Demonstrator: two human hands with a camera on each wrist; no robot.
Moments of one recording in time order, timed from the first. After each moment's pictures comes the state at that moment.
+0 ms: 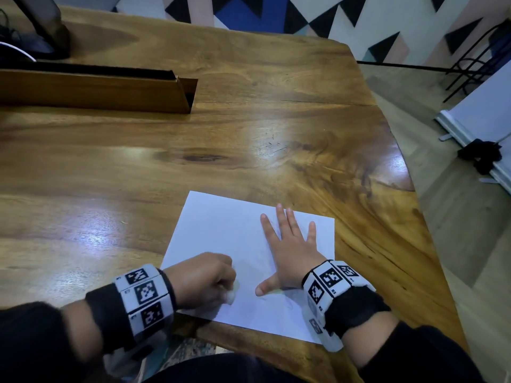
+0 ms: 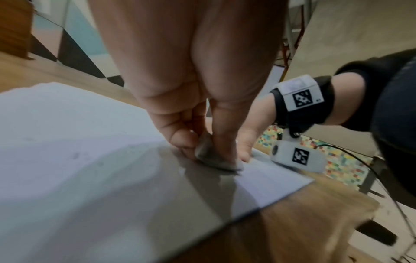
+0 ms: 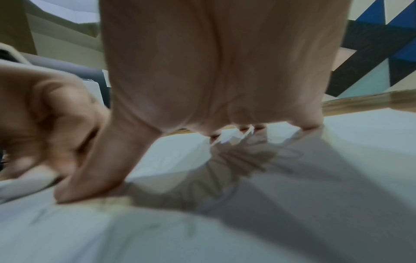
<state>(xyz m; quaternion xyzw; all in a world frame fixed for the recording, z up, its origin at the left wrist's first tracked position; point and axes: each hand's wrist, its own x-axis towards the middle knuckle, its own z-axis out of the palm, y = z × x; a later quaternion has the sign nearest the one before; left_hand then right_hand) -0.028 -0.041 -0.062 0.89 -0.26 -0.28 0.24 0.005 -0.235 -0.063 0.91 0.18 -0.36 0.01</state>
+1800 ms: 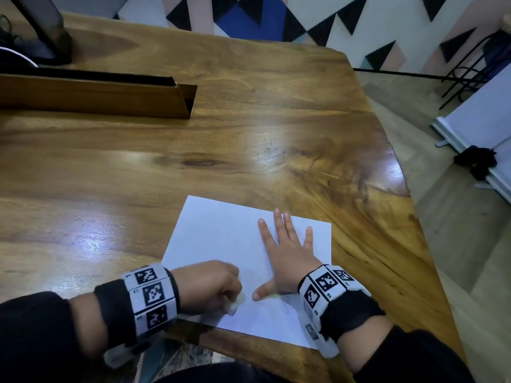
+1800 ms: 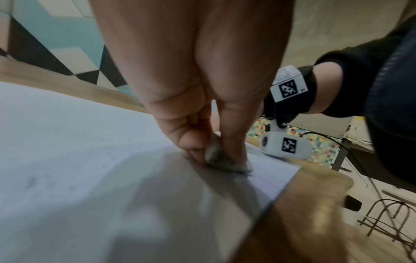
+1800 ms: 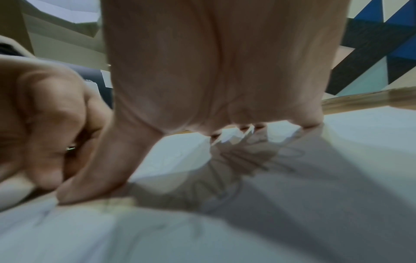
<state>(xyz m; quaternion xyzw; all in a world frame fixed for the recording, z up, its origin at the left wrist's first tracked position) -0.025 -0.053 -0.058 0.87 -0.32 -0.33 0.19 0.005 -0.235 -0.065 0.92 0.18 -0.36 0.01</state>
